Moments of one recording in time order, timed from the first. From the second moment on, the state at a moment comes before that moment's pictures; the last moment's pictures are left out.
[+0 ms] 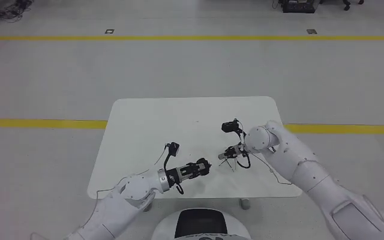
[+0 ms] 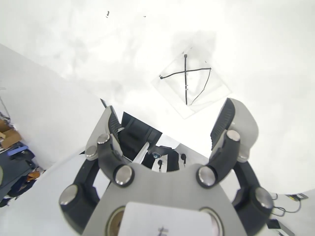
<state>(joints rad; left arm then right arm) 1.47 -1.06 -0.87 -1.57 -0.28 -0.31 -0.55 -0.94 -1.08 0.70 -1.29 -0.51 0.12 1.17</state>
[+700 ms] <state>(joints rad) 1.47 -1.06 -0.87 -1.57 -0.28 -0.31 -0.55 -0.88 -1.14 0.58 -1.22 -0.63 0.06 1.15</state>
